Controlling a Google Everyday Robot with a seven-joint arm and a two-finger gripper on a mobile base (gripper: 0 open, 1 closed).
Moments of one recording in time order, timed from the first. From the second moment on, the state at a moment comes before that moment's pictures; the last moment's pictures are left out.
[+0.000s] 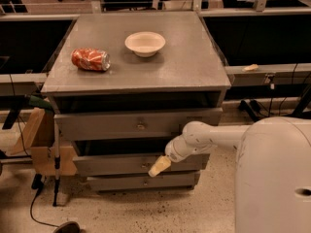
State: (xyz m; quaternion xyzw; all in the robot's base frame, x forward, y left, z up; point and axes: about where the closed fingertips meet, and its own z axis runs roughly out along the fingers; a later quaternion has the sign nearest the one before) arm 0.626 -0.040 0.454 -0.46 0.84 0.18 0.23
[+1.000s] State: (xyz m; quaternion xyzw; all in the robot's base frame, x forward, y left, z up) arm 0.606 -0.080 0.426 -0.47 0.85 0.14 0.20
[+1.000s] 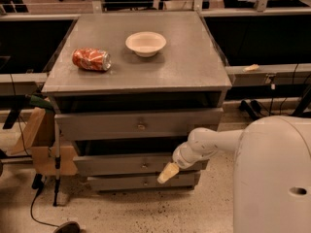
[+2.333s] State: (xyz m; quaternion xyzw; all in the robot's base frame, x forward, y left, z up) arm 0.622 -0.079 0.441 -0.47 0.85 0.14 0.20
